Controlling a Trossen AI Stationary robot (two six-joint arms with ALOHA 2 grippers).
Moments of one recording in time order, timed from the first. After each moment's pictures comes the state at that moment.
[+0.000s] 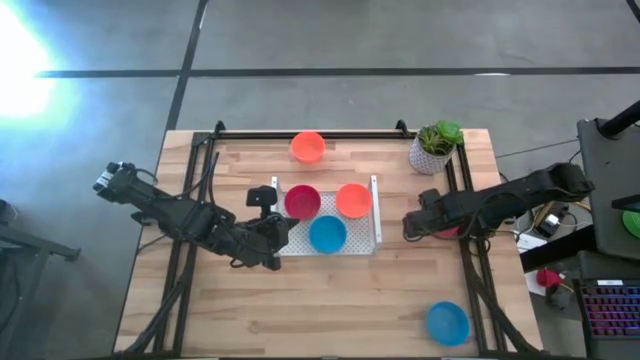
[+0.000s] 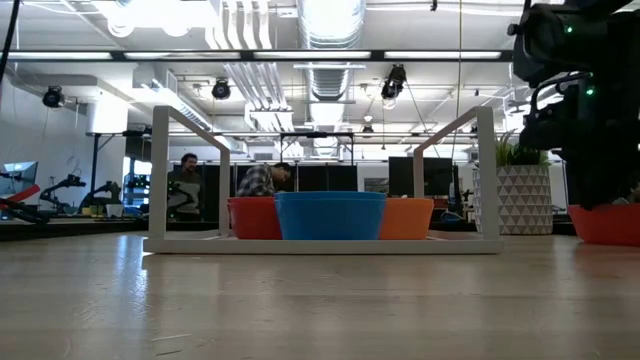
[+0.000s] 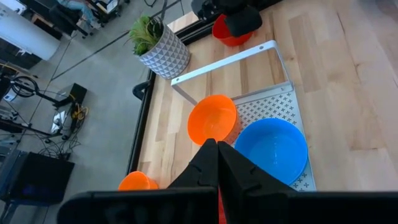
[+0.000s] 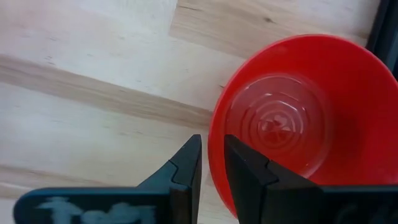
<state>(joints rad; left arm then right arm) -0.45 1.37 1.40 -0.76 -0.75 0.05 0.14 1.15 0.61 -1.06 0.27 1.46</state>
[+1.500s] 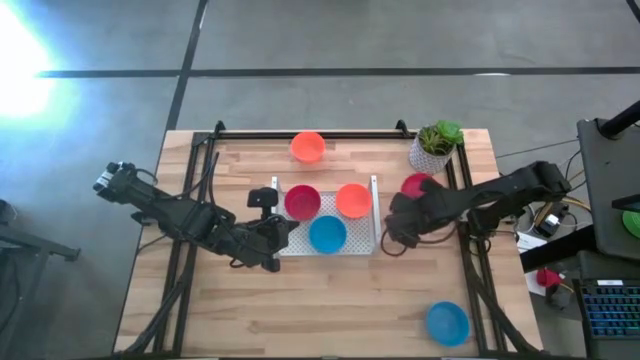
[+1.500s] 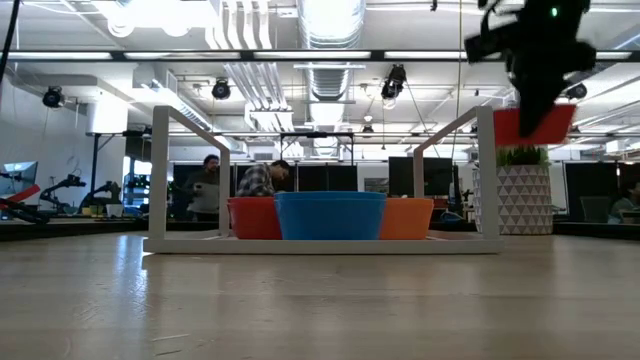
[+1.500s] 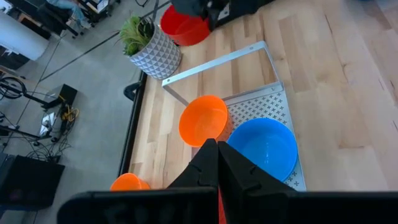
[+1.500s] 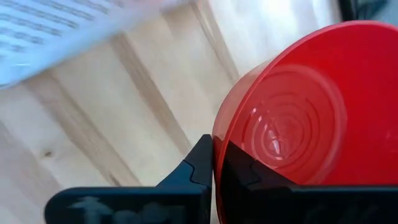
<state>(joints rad) -0.45 1.37 1.40 -0.76 -0.72 0.05 0.21 1.40 1.09 -1.33 0.43 0.72</state>
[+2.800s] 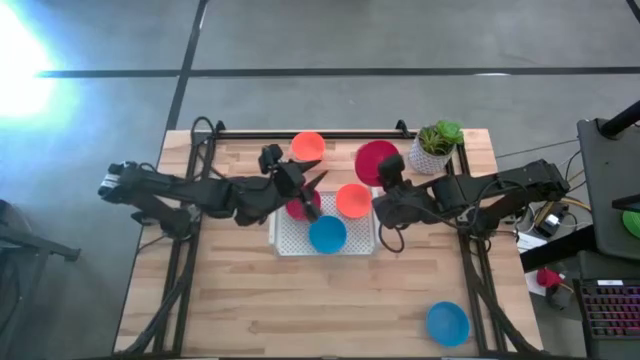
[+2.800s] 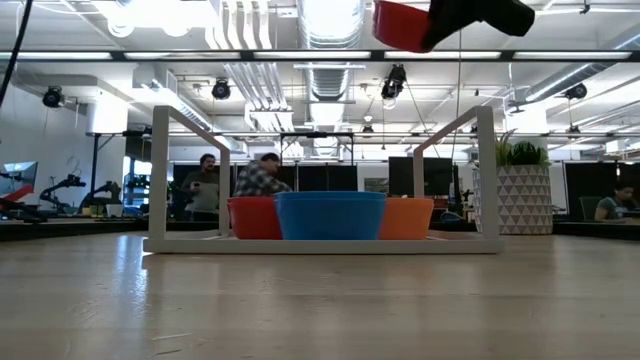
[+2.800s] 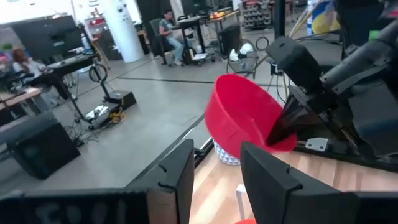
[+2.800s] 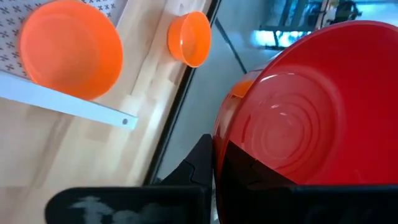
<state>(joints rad) -0.20 1.42 1.40 -0.13 -0.85 0.04 0.22 1.41 1.38 -1.07 0.87 -0.57</state>
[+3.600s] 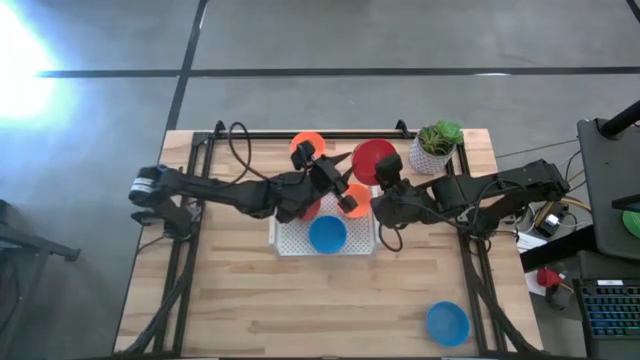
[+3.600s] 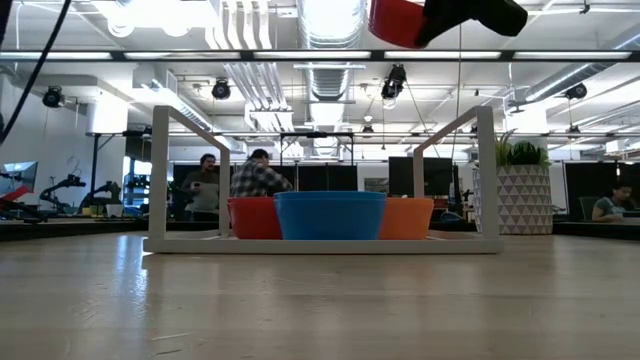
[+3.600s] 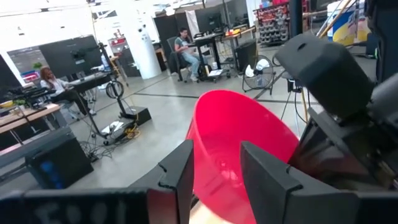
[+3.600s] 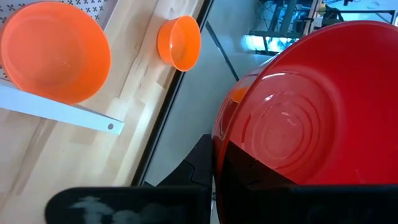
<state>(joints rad) -0.11 1.66 1.49 0.18 -0.83 0.18 0.22 1.41 1.38 -1.01 0.89 -0.64</state>
